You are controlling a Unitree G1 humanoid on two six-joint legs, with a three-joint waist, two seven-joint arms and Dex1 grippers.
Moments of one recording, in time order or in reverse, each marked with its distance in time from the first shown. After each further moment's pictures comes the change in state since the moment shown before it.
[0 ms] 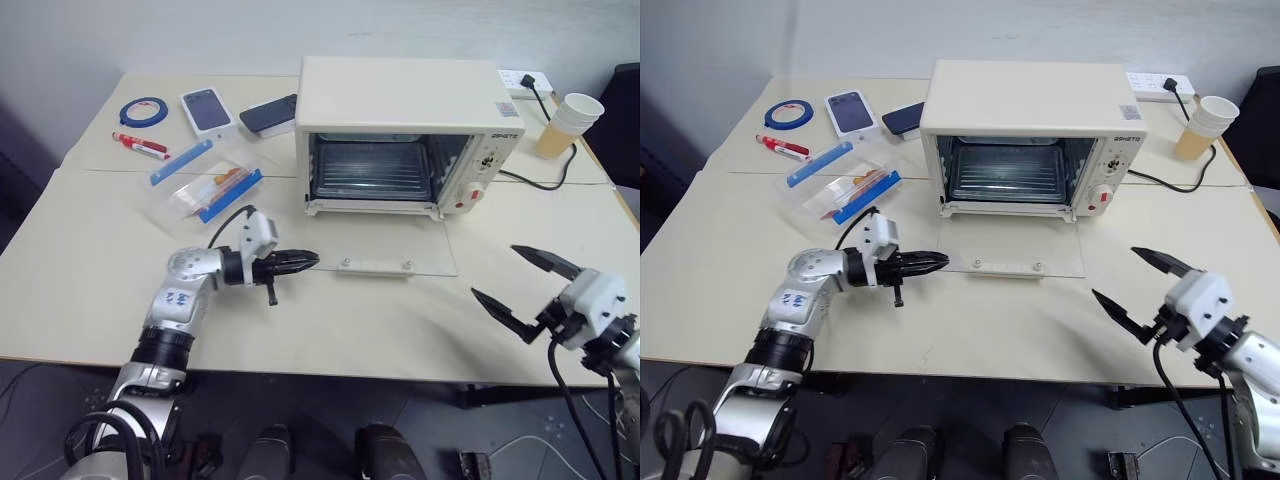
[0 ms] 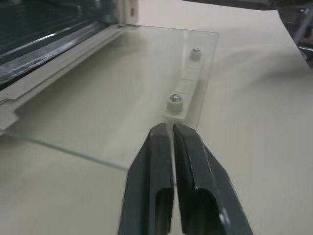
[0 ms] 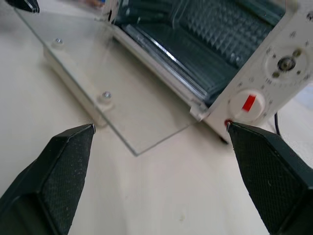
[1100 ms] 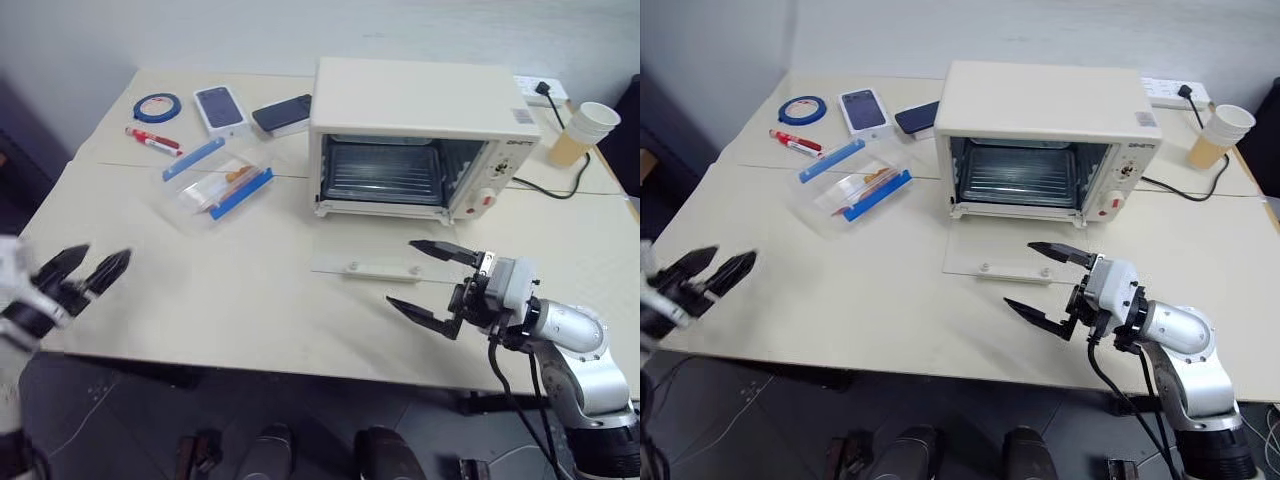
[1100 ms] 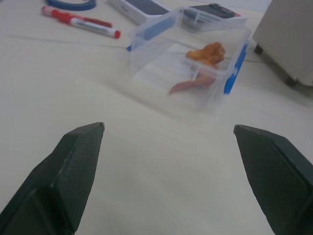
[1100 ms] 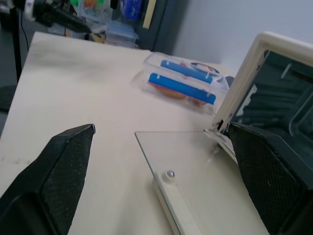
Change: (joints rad) left arm 0.335 0.323 0.637 -0.271 -0.332 0.586 0.563; right arm -0.173 0.062 0.258 -0.090 0.096 0.043 0.087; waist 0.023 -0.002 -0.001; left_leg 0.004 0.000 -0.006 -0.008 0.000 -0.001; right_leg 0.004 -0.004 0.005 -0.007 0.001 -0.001
